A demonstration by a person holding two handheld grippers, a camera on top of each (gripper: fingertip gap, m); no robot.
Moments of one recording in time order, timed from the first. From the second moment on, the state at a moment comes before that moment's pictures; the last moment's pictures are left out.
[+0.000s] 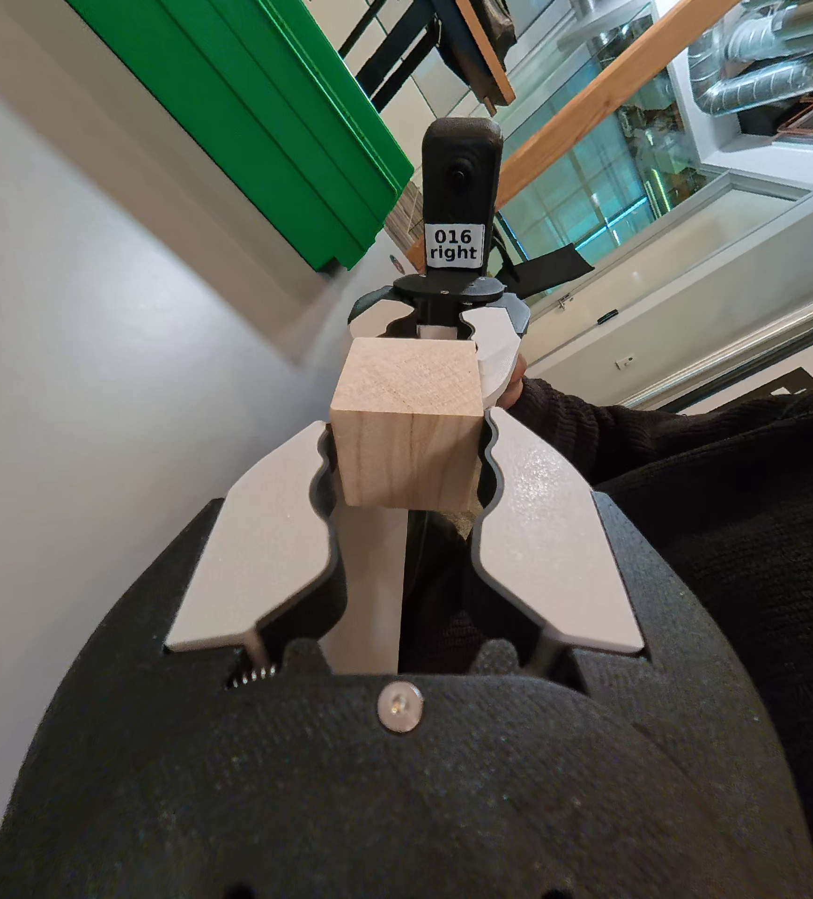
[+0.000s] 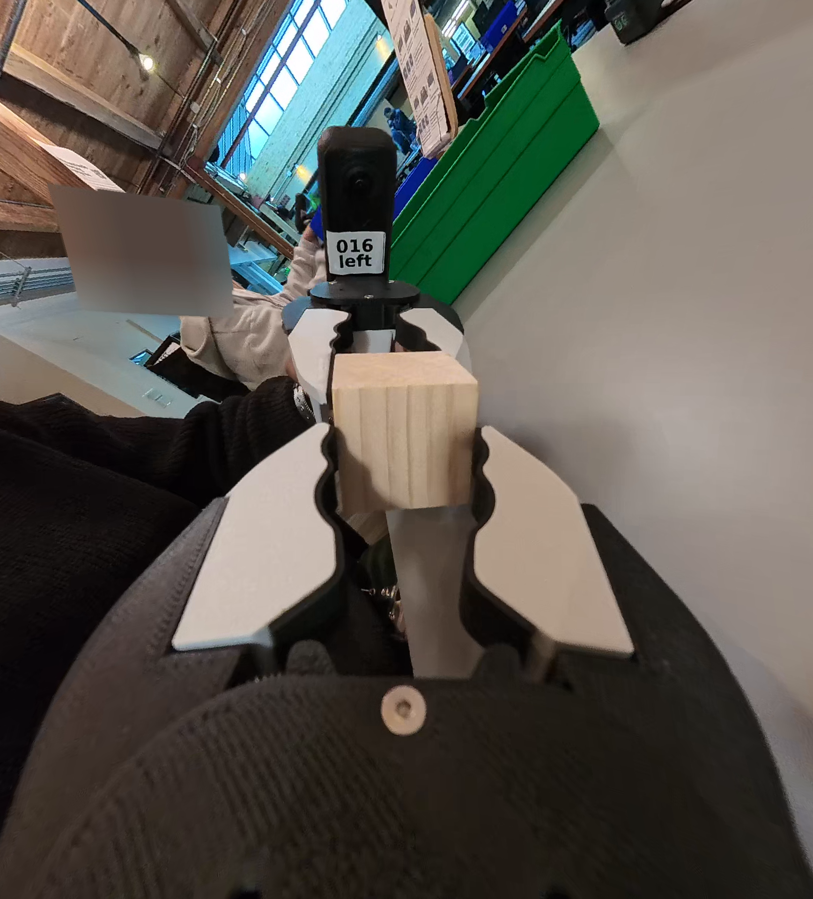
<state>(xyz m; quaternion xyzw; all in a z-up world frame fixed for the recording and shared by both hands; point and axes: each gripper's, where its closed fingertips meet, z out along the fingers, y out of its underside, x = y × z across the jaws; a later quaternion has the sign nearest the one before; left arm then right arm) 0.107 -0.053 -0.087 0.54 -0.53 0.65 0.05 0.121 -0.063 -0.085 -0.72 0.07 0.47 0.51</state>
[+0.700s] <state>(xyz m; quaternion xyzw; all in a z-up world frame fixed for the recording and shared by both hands) 0.108 -0.041 -0.092 0.56 -0.51 0.66 0.01 0.135 -0.052 -0.086 -0.70 0.12 0.49 0.50</state>
